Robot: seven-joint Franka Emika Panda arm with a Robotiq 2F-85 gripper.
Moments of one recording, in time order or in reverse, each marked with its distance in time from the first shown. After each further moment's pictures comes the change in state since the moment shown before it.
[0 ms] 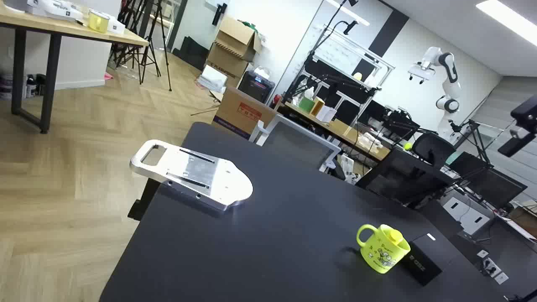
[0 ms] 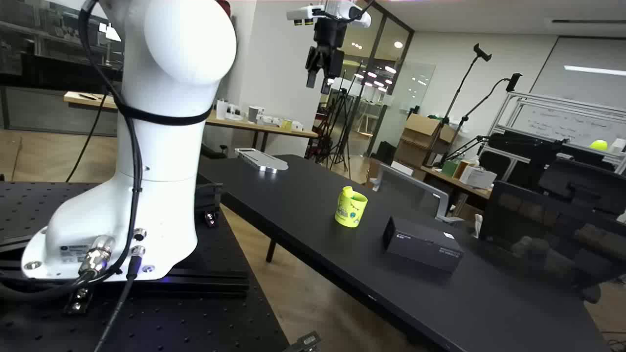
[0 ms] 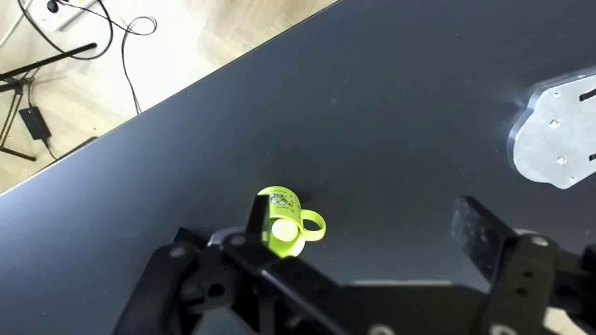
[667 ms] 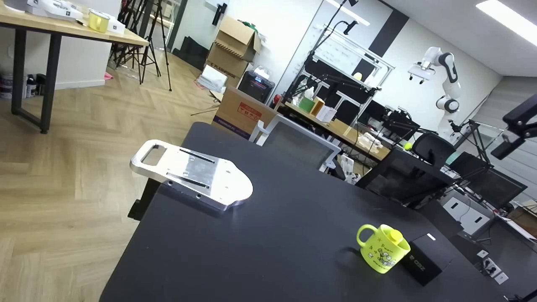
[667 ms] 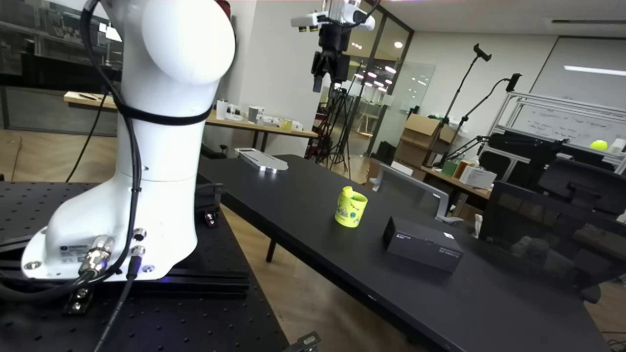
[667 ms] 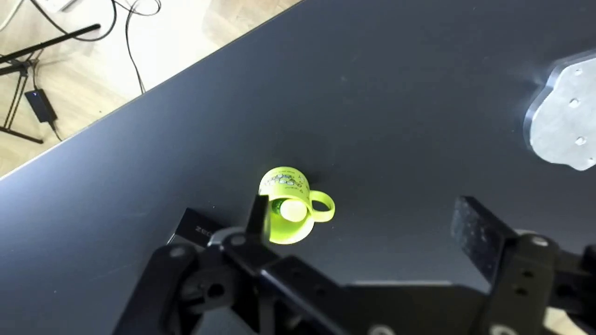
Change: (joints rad) arm -0.018 0.028 0.002 -0.007 -0.042 0.074 0.007
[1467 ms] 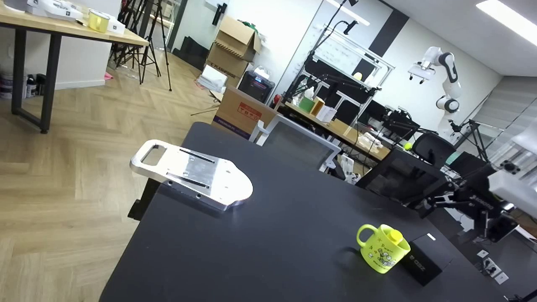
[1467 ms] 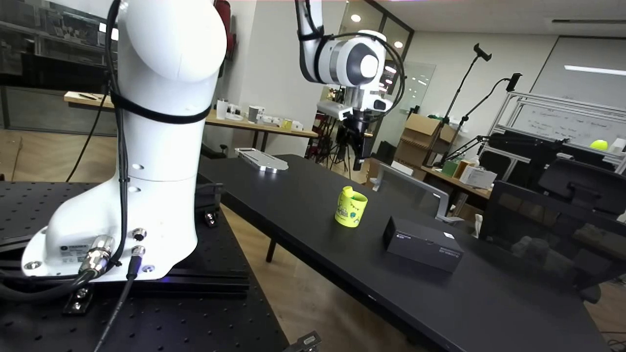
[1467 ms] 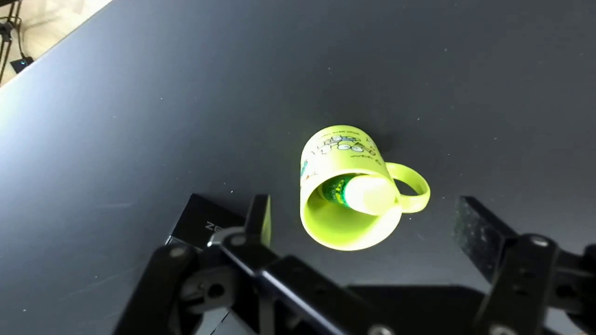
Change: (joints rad) arm -0.109 0.550 -0.060 0.010 -0.265 0.559 0.078
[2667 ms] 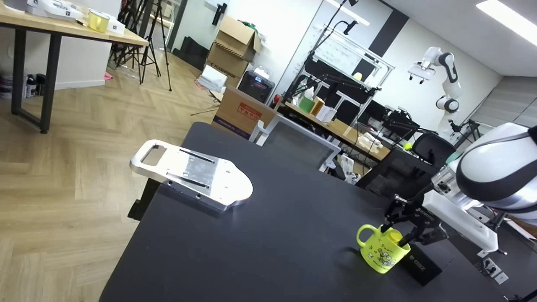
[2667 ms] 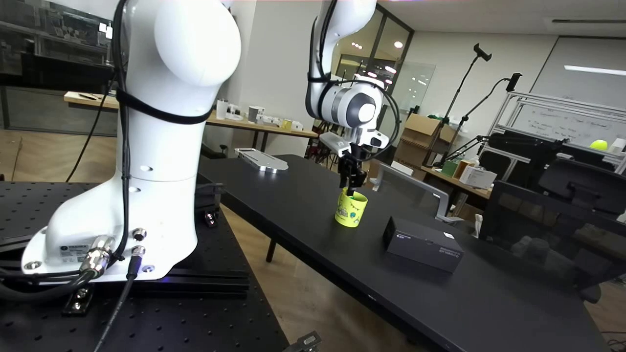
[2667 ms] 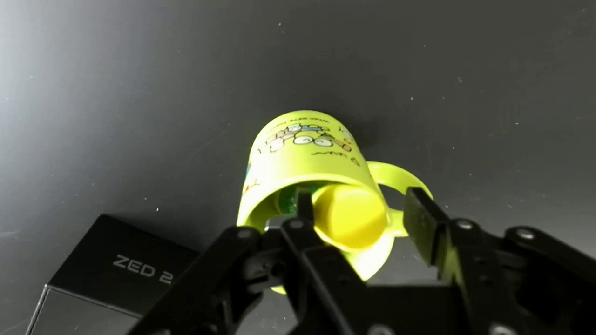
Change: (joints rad) arm 0.203 0.349 -0.187 0.177 0.044 0.184 -0.003
